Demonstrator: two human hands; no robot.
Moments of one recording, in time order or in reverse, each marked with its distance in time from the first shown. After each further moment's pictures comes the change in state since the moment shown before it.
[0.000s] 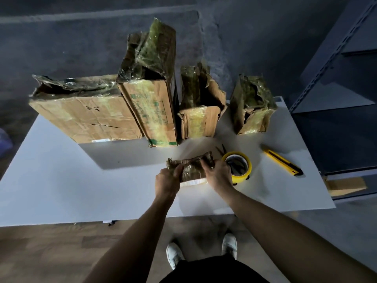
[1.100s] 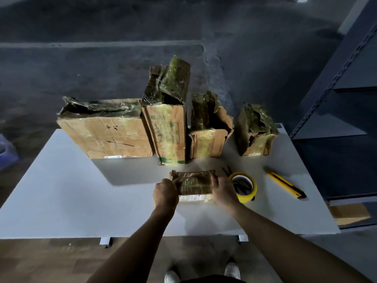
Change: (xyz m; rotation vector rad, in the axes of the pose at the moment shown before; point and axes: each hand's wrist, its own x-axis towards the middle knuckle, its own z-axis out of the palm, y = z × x) left_hand -0.005 0.013 -0.045 0.143 0.108 0.044; right_hand -0.008 -0.015 -0.007 0.019 -0.098 -0.147
